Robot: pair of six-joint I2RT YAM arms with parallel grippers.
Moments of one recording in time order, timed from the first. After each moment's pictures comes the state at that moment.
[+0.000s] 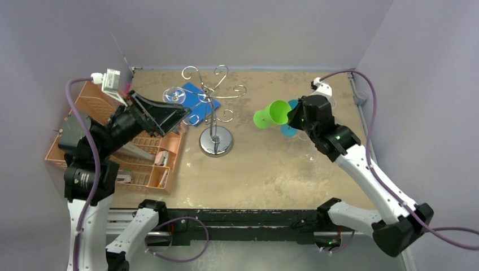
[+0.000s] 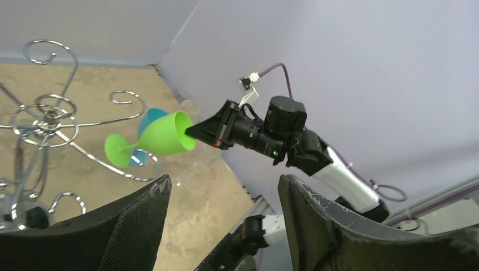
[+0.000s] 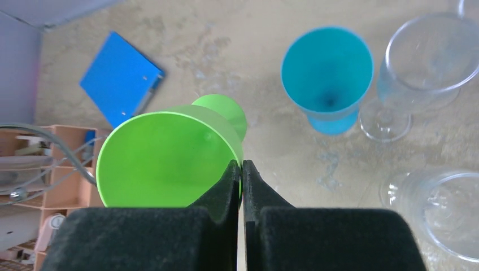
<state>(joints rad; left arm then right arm) -0.14 0.76 1.40 -0.49 0.68 -0.80 0.53 1.11 1.12 -0.57 0.32 0.64</state>
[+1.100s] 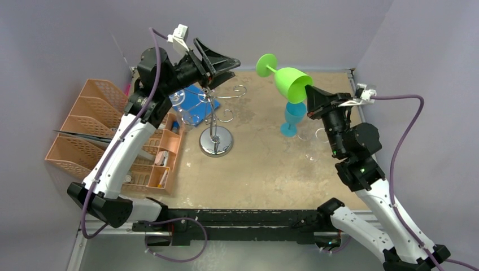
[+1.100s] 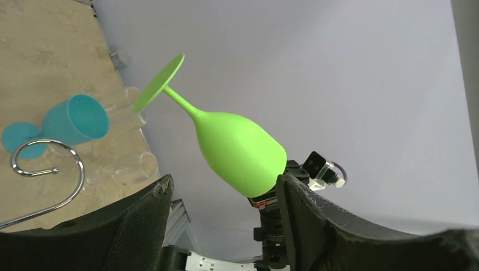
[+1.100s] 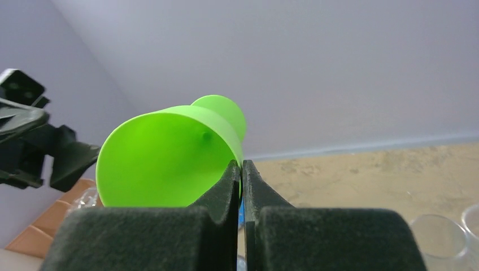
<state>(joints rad) -0.42 1.34 1.59 -0.21 0.53 -1.19 0.53 0.74 0.95 0.07 0.28 0.39</state>
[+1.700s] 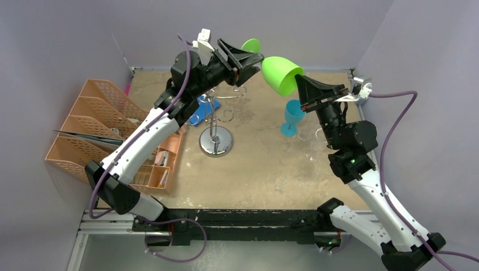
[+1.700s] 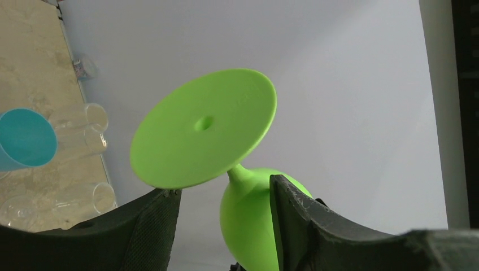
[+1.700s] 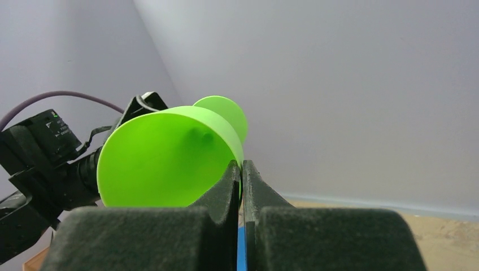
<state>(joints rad) -0.61 1.48 1.59 0.00 0.28 -1.36 0.53 0.83 0.94 0.38 0.08 0.40</state>
